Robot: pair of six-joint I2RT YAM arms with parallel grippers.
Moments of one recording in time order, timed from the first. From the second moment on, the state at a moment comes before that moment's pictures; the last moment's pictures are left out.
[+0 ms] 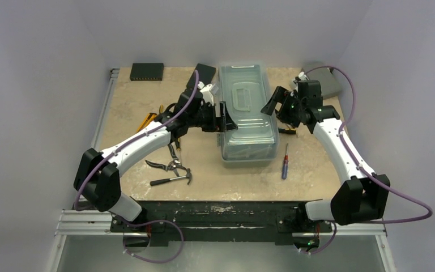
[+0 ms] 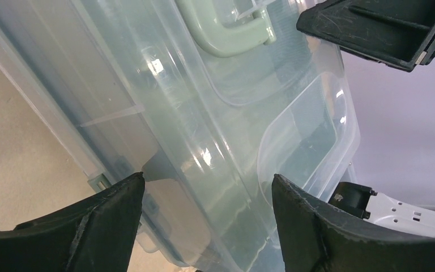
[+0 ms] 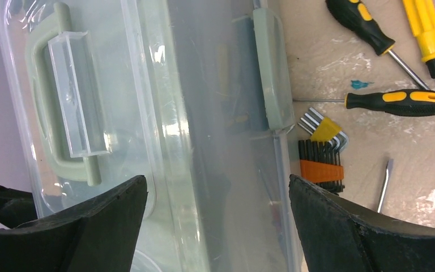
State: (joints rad) left arm -0.64 1.51 1.16 -0.19 0.36 -0.63; right arm 0.16 1.36 1.20 -0.59 -0.19 0.55
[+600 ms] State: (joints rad) left arm -0.67 1.50 1.19 -0.21 0.29 -0.59; right arm 0.15 1.37 1.15 -0.48 -0.30 0.52
